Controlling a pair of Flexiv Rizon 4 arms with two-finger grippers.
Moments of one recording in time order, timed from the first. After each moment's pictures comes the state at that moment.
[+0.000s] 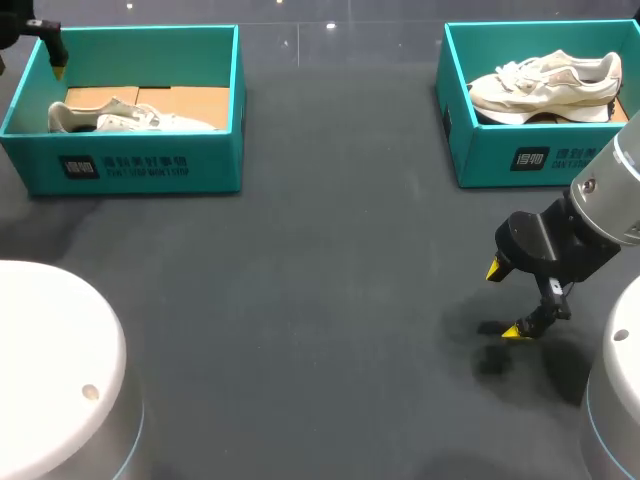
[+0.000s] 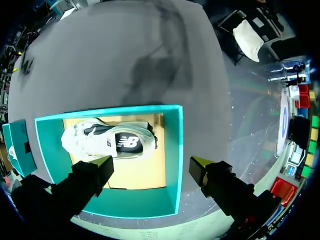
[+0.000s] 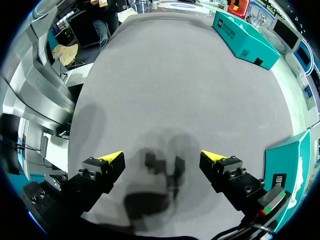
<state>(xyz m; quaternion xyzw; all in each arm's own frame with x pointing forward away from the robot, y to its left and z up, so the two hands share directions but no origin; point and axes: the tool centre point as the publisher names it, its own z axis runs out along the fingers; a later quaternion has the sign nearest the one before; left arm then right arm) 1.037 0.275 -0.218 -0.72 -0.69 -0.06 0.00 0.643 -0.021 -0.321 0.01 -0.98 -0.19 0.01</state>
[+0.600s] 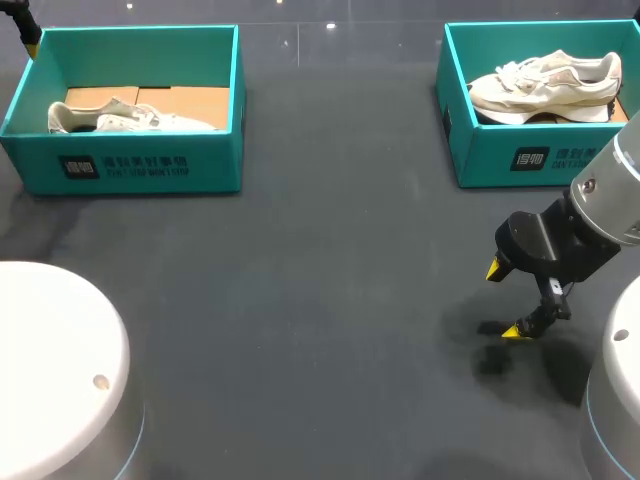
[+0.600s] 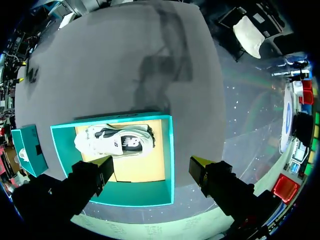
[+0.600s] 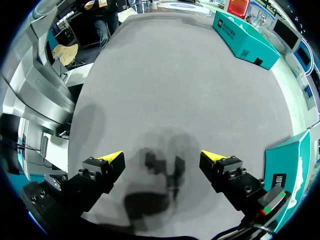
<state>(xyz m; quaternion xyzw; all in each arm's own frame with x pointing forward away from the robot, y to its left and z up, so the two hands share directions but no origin) 1.012 0.285 -0.164 -0.73 -0.68 -0.06 -0.03 0.643 -0.021 -0.321 0.01 -0.98 -0.19 0.01</state>
